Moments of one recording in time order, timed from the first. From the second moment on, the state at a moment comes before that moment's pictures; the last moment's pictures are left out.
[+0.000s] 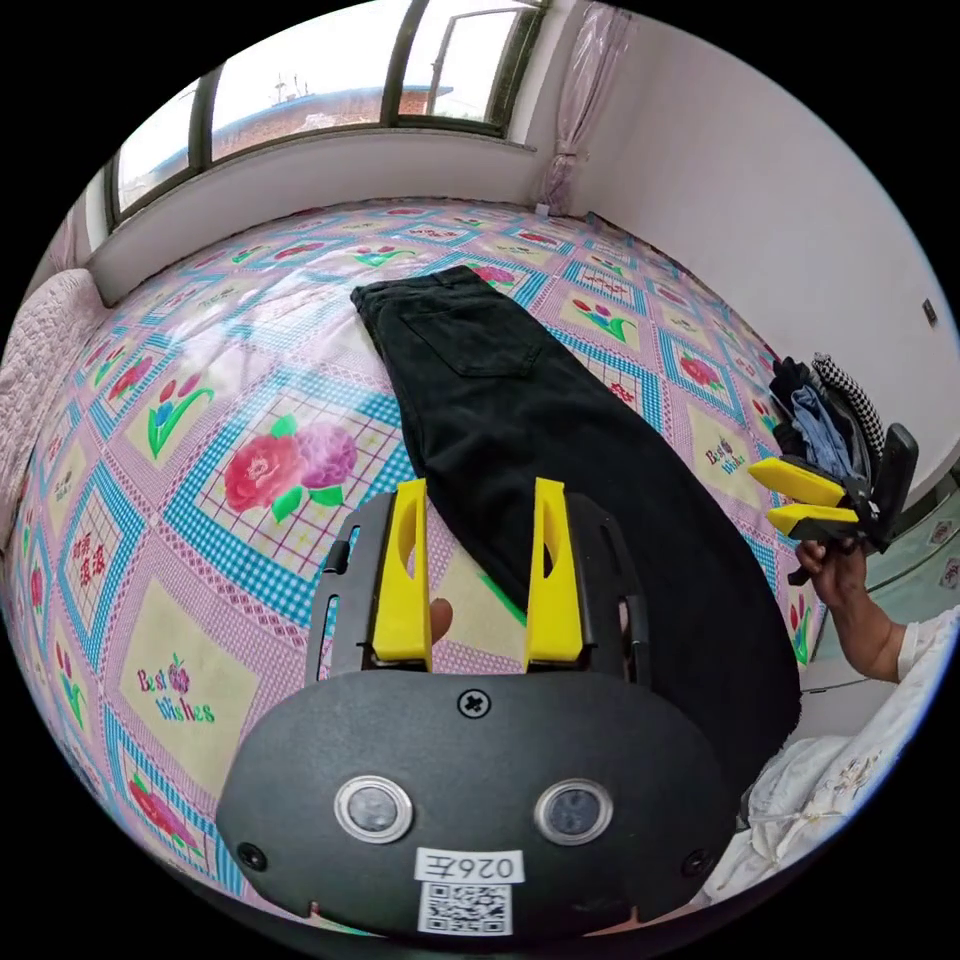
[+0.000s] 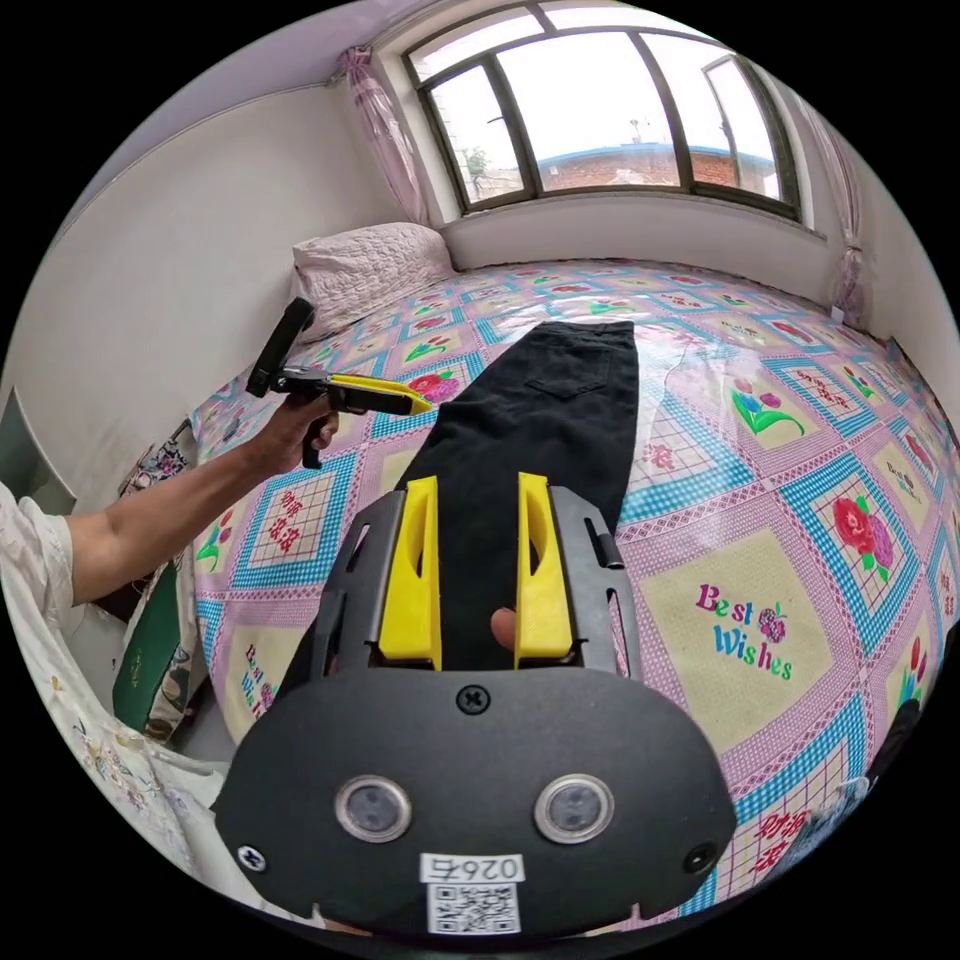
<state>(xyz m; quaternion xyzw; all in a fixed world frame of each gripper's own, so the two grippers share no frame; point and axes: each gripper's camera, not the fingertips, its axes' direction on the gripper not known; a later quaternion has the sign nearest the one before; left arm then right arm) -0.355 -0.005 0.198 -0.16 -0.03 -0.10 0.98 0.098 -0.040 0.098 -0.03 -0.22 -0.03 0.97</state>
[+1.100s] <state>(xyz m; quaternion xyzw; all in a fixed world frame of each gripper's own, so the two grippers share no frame) -0.418 0.051 0.199 -0.19 0.06 -0.14 0.97 0.063 0.019 0.137 -0.12 -0.23 0.02 0.97</state>
